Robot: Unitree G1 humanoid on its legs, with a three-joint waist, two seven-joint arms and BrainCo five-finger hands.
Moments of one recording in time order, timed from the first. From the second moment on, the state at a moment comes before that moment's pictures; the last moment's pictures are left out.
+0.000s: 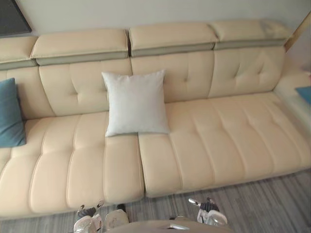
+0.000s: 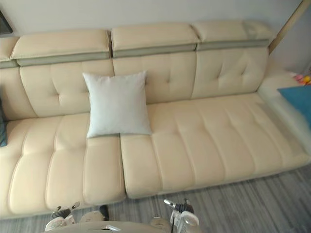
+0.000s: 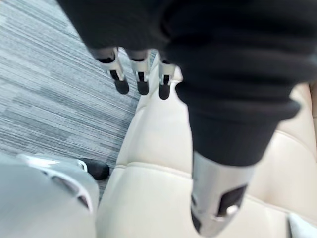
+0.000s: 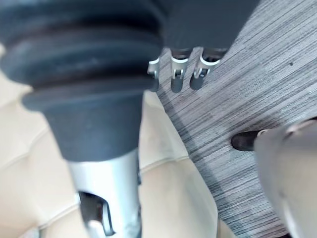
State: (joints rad) left arm 0.09 -0.01 0.38 0.93 -0.10 0.02 0.24; right arm 0.00 -0.06 -0.32 0.95 0.07 0.00 -0.14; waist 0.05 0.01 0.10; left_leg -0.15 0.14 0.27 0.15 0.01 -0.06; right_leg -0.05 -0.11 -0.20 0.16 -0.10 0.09
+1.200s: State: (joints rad) left arm 0.03 0.02 0.15 1.01 -0.07 0.01 0.16; right arm -0.02 -0.06 -0.38 1.00 0.07 0.02 -0.16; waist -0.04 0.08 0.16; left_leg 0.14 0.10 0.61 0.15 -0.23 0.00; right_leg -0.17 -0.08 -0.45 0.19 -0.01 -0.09
